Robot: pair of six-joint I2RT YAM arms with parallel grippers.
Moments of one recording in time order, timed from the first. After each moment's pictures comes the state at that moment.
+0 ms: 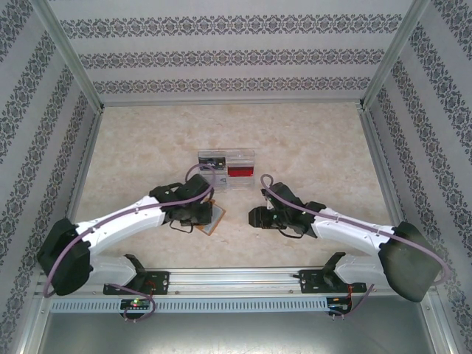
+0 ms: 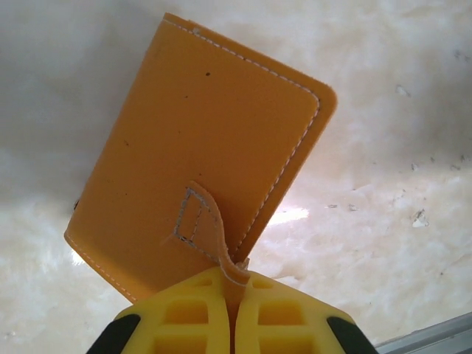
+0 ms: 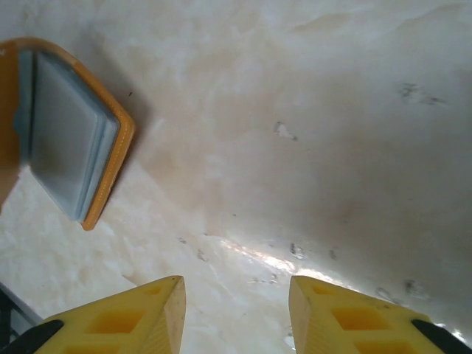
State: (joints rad) left arm -0.74 1.26 0.80 -0.69 0.09 -0.84; right arm 0.77 1.23 0.54 -0.25 -0.22 0.78
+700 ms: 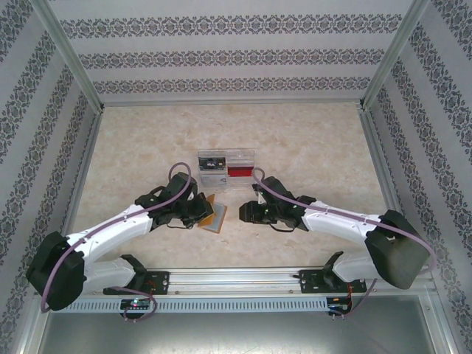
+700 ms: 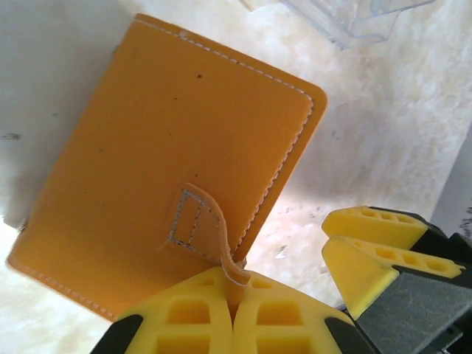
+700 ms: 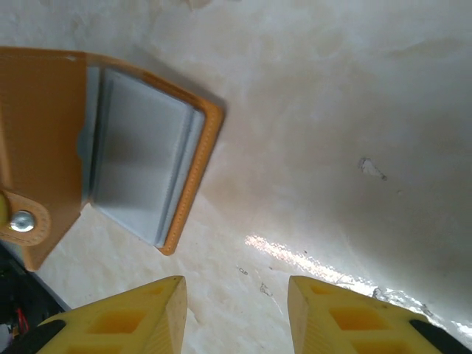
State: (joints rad) left arm -0.63 1.18 0.66 -0.38 0.30 -1.17; right arm 0.76 1.32 0.62 -0.18 -0.28 0.81
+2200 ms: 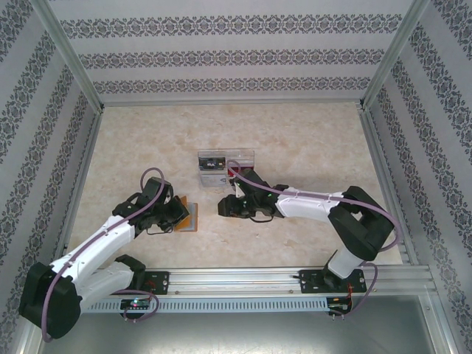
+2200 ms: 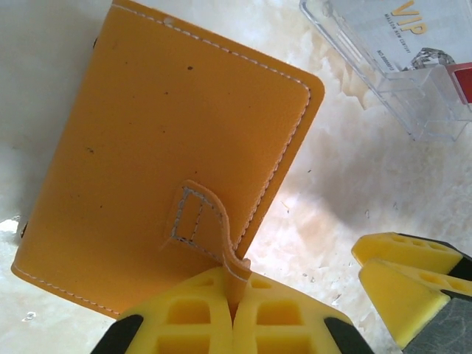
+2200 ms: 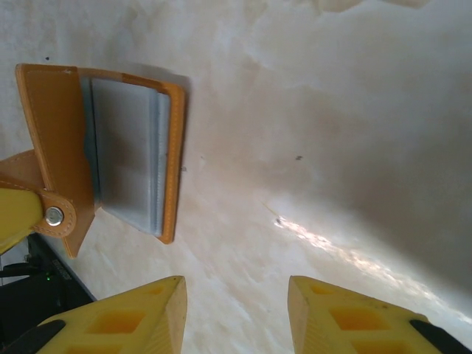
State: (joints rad) left arm -0.41 0.98 0.55 -0.57 0.26 -1.08; right arm 0.83 1.64 0.86 -0.11 -0.38 0.83
